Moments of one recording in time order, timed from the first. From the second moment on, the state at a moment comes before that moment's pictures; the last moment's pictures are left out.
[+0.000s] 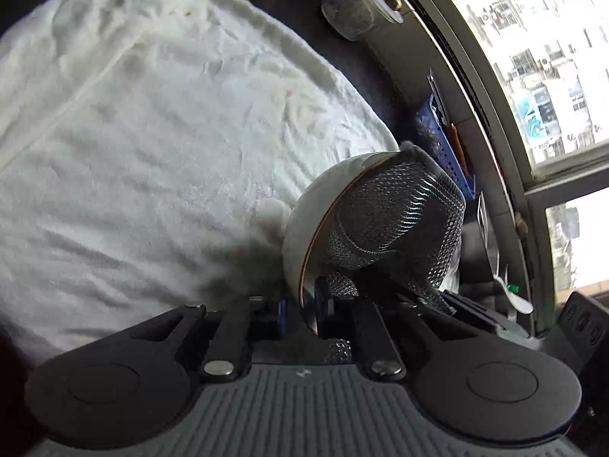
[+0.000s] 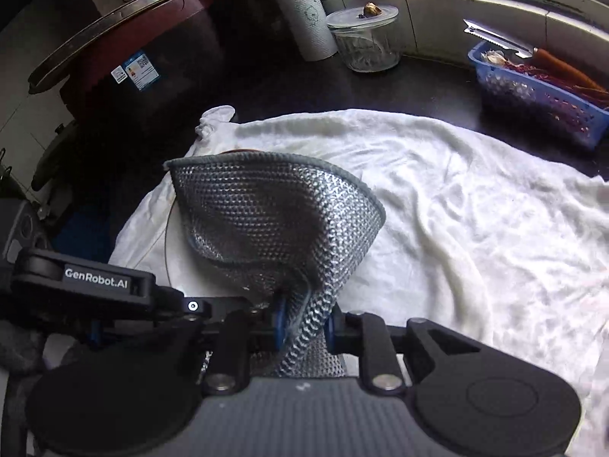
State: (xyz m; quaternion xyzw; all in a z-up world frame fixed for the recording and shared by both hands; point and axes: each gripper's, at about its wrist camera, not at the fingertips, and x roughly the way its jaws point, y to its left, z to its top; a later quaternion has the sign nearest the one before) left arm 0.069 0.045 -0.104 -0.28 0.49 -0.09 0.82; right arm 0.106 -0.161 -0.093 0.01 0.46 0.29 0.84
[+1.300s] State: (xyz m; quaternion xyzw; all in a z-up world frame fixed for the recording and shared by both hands) left arm 0.071 0.042 -0.084 -0.18 0.47 -0.09 0.86; right arm 0.091 -0.150 -0.090 -0.13 0.39 0.32 0.85
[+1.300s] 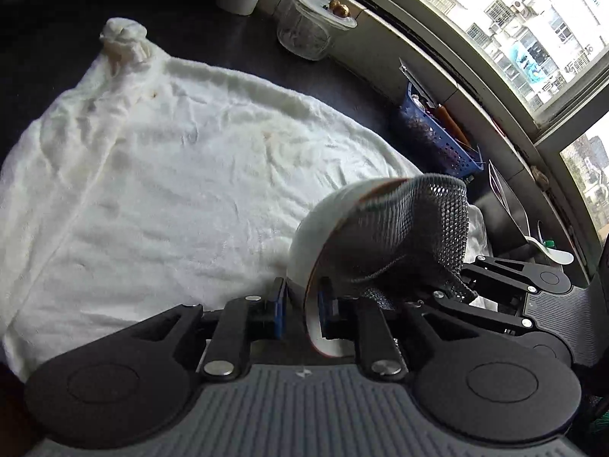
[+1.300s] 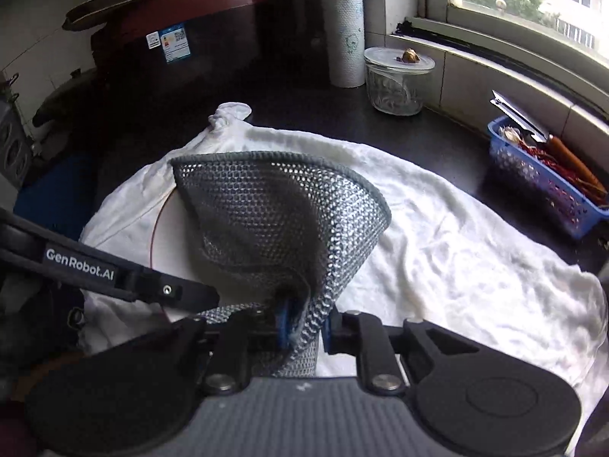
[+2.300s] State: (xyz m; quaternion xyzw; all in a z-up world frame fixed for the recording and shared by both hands) left arm 0.069 0.042 -0.115 -0.29 0.48 -0.10 0.82; right arm 0.096 -0.155 -0.091 -0.04 0.43 0.30 0.85
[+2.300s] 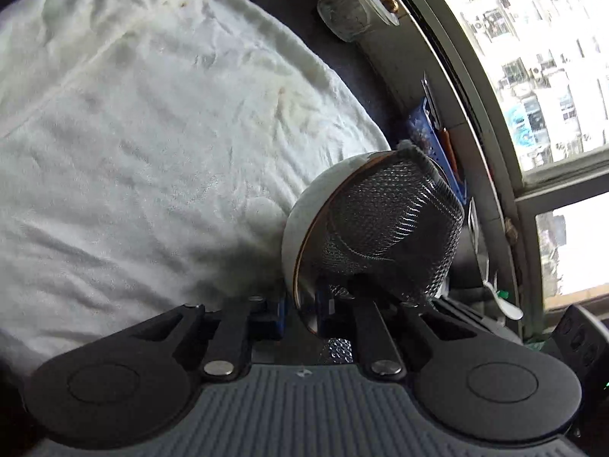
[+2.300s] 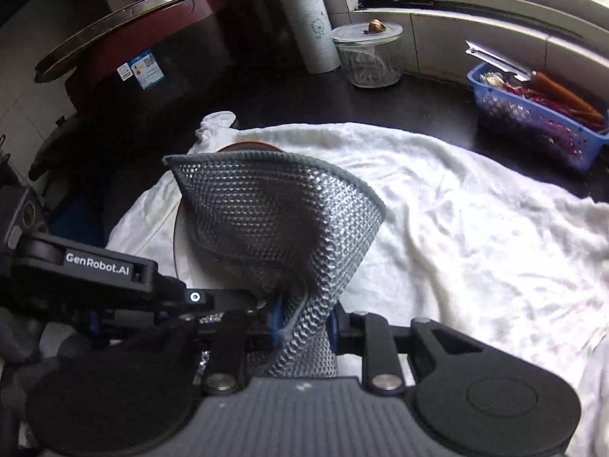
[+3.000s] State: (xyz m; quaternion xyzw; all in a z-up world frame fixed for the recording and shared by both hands) left arm 0.056 0.080 -0.135 -0.44 0.44 -0.06 0.78; right arm 0.112 -0.166 -0.106 0.06 0.48 0.29 0.82
